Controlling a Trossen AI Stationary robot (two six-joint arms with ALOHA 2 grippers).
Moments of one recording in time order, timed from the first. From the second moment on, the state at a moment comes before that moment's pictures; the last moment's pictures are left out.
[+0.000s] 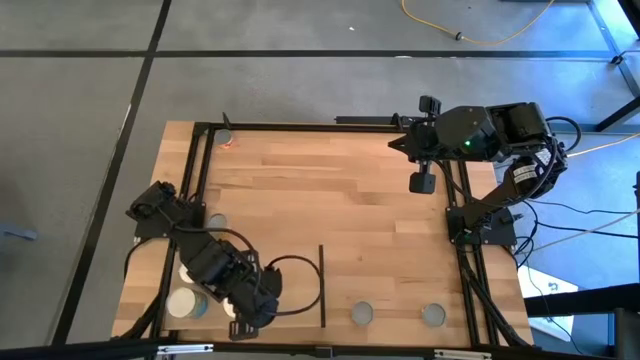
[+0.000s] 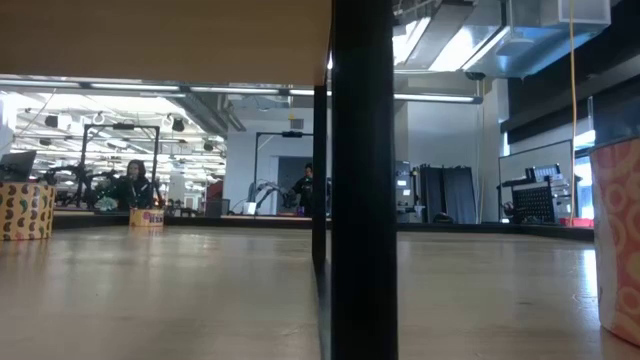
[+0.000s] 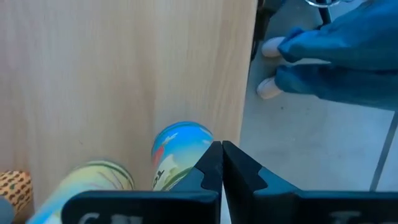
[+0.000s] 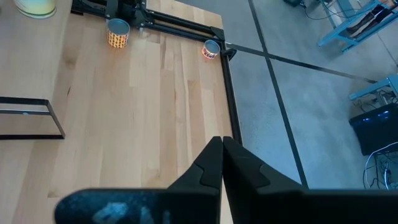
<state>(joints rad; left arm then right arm) -0.67 1.86 2.10 -1.48 0.07 -0.86 0.11 1.57 2.35 -1.51 0.43 -0.17</state>
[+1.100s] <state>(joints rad) -0.71 1.85 2.10 -1.57 0.03 -0.93 0.11 1.57 2.35 -1.51 0.43 -0.16</state>
